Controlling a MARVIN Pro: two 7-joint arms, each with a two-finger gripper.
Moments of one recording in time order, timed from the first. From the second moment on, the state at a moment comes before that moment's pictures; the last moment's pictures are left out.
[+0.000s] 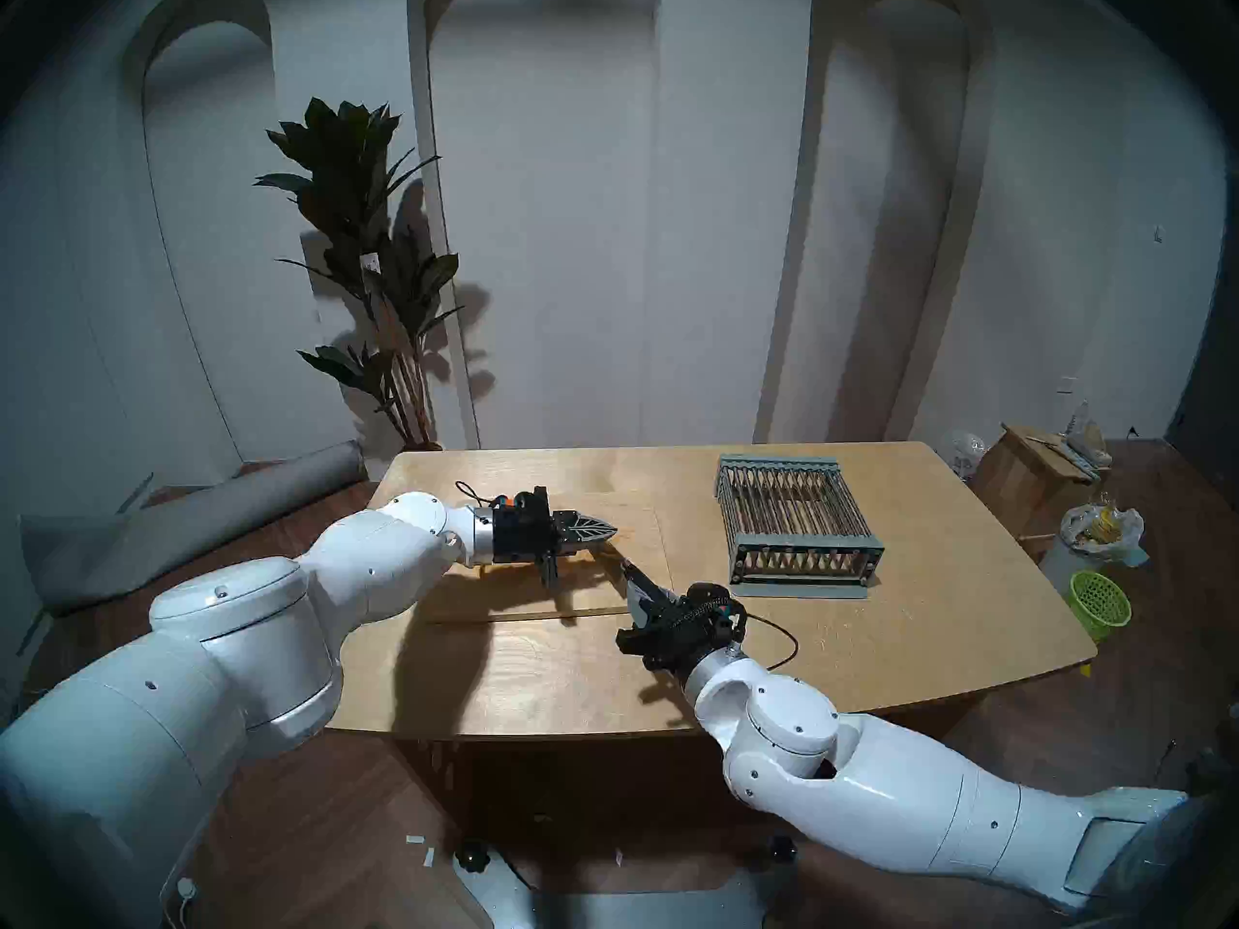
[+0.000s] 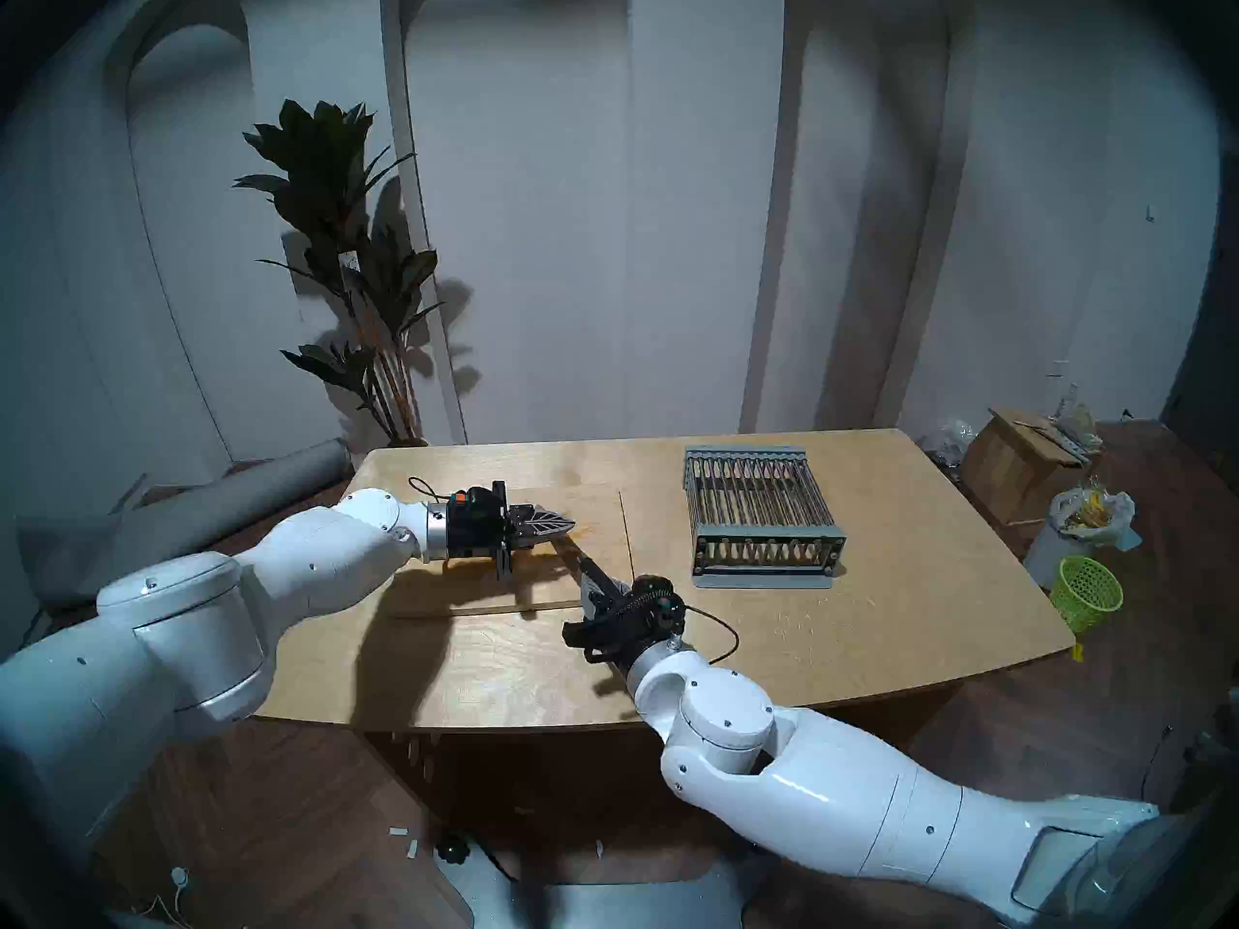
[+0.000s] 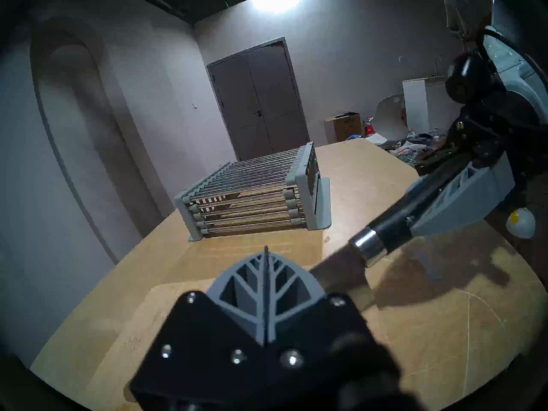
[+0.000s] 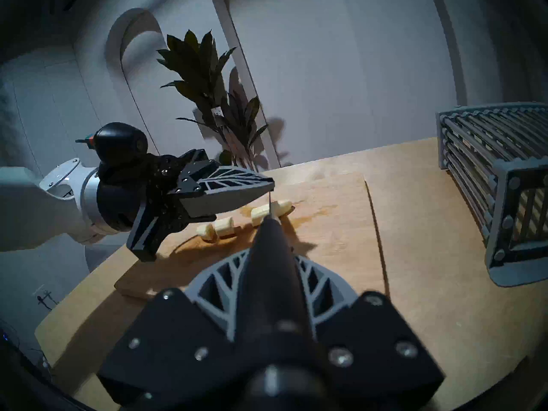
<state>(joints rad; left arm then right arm) 0.58 -1.26 -0.23 -0.33 -1.00 -0.70 -1.13 -1.32 -0.95 0.58 -1.74 0.95 -0.13 -0.42</state>
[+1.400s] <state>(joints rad) 0.46 -1.20 -0.18 -0.38 -1.07 -0.60 -1.22 -1.26 -1.07 0.68 -1.67 1.25 0.01 -0.39</state>
